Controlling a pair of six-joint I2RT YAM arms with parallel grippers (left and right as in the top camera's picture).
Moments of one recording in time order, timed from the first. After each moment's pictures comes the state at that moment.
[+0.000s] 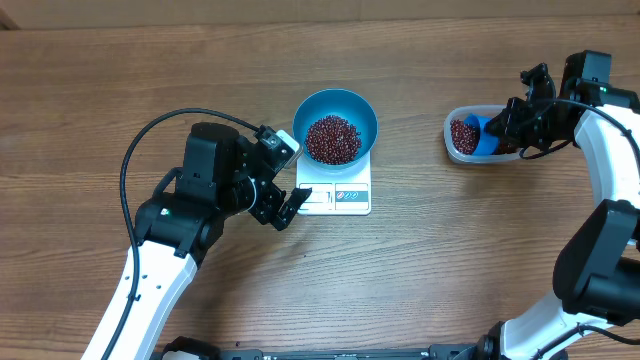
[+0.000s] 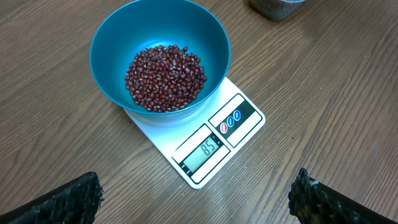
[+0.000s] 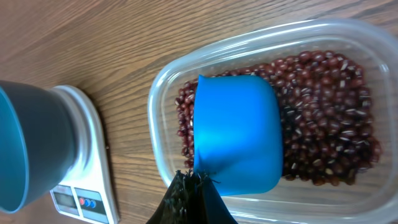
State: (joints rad) left arm -0.30 1.19 1.01 -0.65 0.37 0.31; right arm -0.27 1.85 1.48 -0.92 -0.50 0.01
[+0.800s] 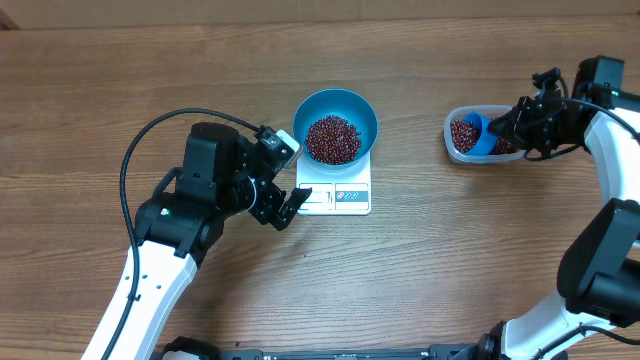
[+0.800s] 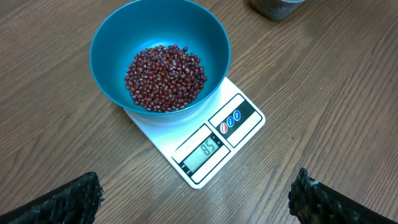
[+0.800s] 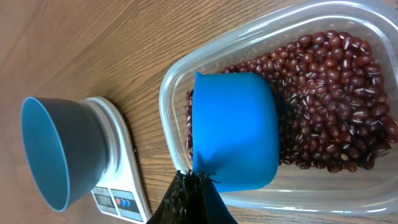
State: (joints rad) left arm -0.30 1.19 1.01 -0.65 0.37 0.31; right arm -0.32 1.86 1.47 -0.92 -0.60 0.10
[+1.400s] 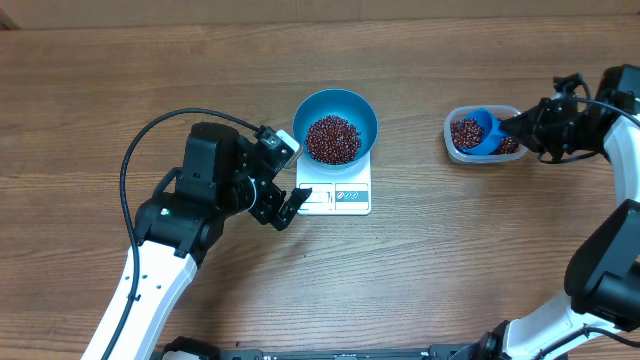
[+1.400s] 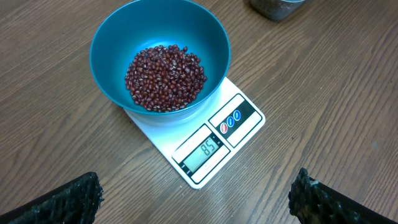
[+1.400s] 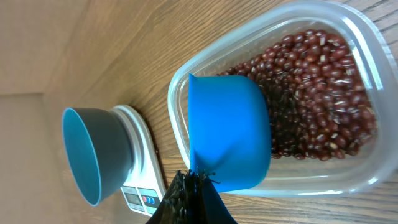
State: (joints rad) left arm -0.30 1.19 1.01 -0.65 0.37 0.31; right arm -0.42 1.86 1.47 -0.93 -0.73 0.12
